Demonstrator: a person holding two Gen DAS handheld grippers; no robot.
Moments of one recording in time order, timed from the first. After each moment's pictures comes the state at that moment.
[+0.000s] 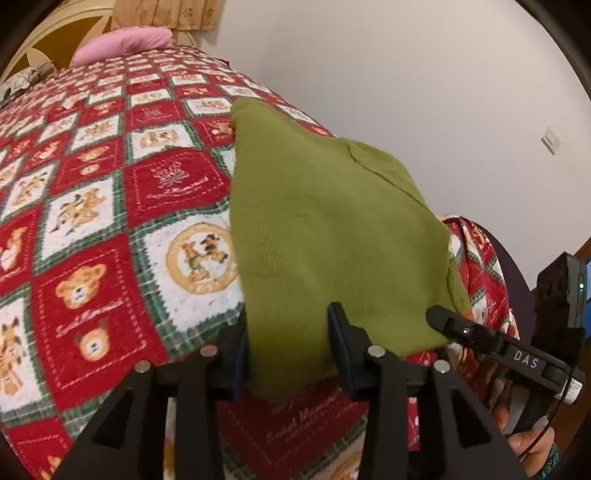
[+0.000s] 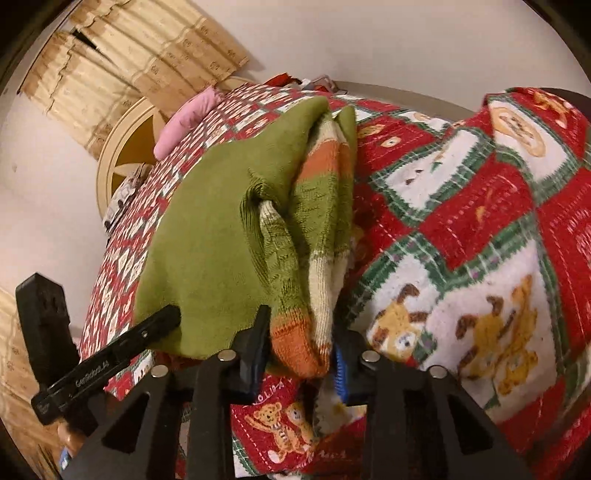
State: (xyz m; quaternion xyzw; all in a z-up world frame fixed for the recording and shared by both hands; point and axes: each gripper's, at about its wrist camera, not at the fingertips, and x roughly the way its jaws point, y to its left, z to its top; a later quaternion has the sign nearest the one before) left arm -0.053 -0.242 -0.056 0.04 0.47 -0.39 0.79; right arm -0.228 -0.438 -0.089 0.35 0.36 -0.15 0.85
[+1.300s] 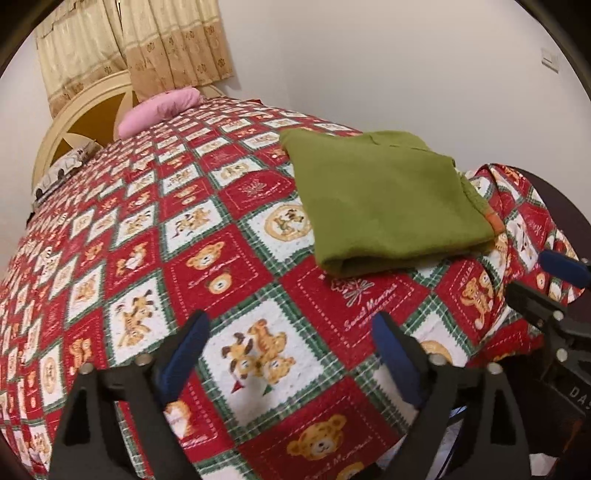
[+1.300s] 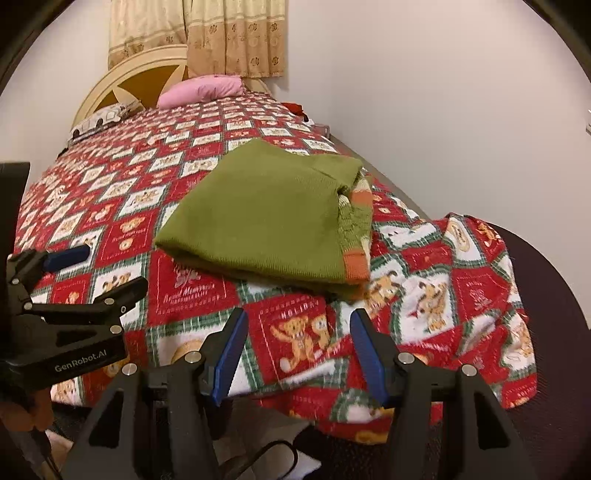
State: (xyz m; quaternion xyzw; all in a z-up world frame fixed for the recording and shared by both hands) left arm -0.125 -0.181 -0.033 0.20 0.37 -0.29 0.86; right arm -0.264 -0.298 -0.030 0.06 0.40 -0.25 0.88
